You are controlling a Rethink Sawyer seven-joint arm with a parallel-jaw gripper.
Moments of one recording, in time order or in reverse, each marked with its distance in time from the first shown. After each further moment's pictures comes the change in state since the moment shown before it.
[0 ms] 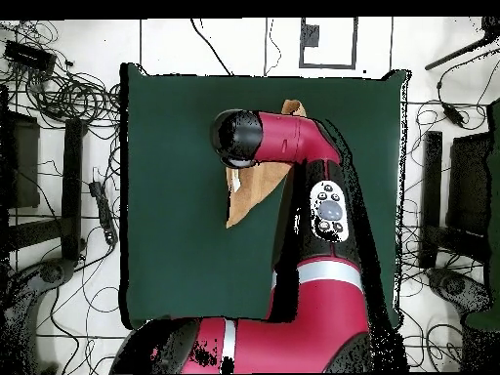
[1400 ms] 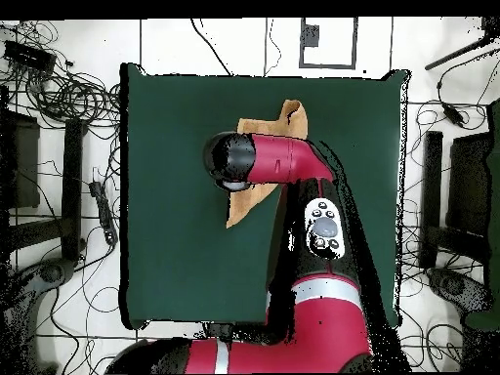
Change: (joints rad) arm 0.009 -0.078 0.000 0.165 -0.010 -0.001 0.000
